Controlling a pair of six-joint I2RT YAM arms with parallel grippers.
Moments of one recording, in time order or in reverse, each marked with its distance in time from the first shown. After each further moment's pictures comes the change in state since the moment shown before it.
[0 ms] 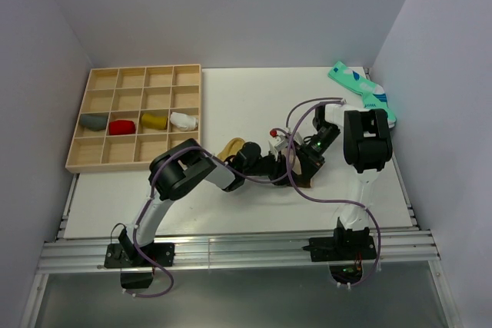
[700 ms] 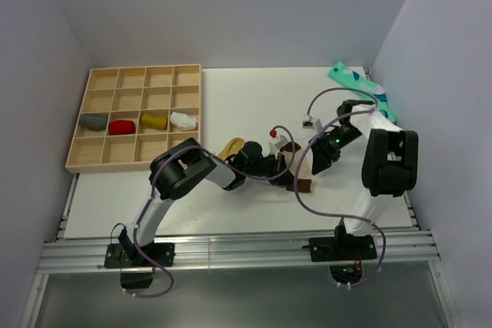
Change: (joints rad) left arm 0.006 0.012 0.020 -0.068 0.059 -0.185; right arm -0.122 -0.291 -0.121 0.119 -0.022 0.014
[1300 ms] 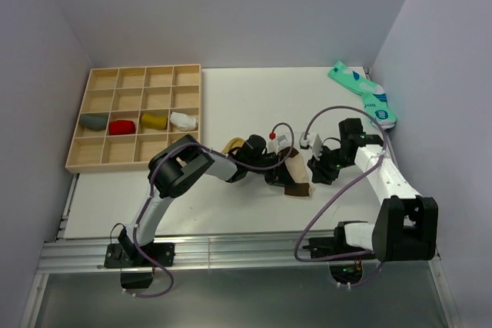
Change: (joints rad) left arm 0.031 0.000 0.086 -0.282 0.114 -0.296; right arm 0.043 -0.552 -0.379 0.313 0.057 -0.087
